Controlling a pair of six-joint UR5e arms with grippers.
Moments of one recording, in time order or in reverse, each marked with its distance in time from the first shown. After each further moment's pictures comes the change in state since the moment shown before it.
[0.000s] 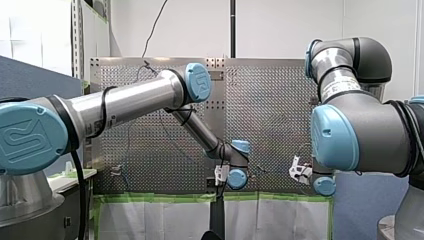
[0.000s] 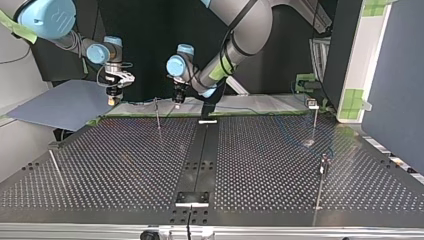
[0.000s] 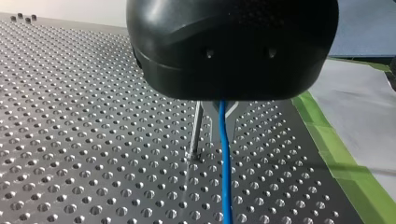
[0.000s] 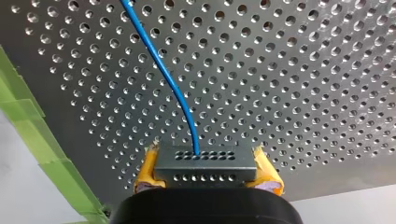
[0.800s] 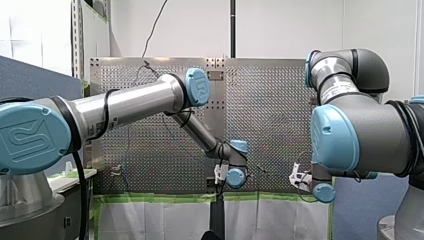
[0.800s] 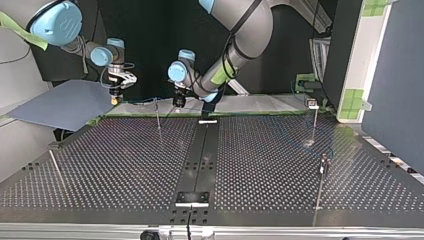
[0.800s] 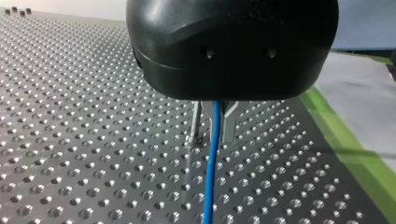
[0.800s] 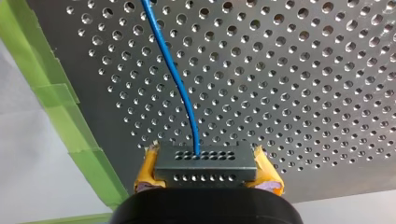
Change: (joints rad) left arm 0.026 -0.030 0.069 -0.033 0.035 0.017; right arm 0.000 0.079 -0.075 0.033 0.010 -0.013
